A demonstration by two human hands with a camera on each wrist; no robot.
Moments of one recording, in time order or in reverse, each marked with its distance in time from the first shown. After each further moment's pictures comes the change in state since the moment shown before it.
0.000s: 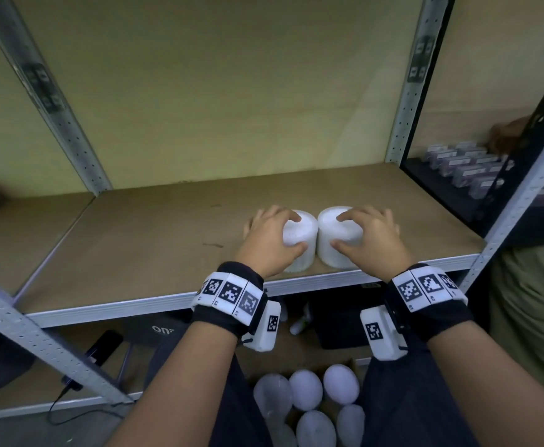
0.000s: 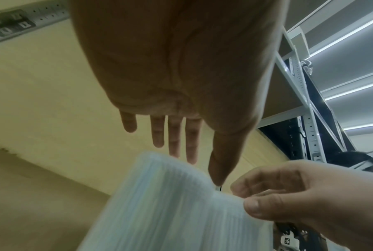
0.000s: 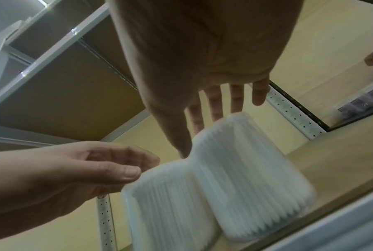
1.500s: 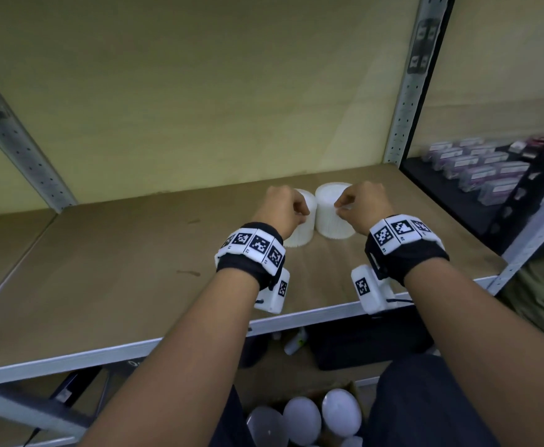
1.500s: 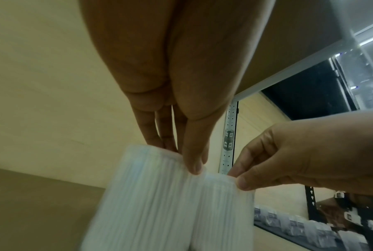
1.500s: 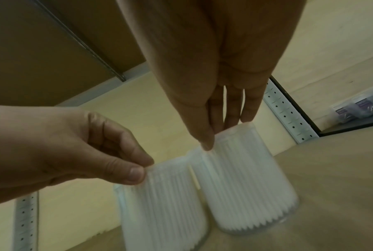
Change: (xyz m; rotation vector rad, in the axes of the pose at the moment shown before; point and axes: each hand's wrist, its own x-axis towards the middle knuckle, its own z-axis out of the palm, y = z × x) left_hand 0.137 0.004 0.030 -0.096 -0.062 -0.024; right_hand 0.135 0.029 0.009 0.066 -0.014 0.126
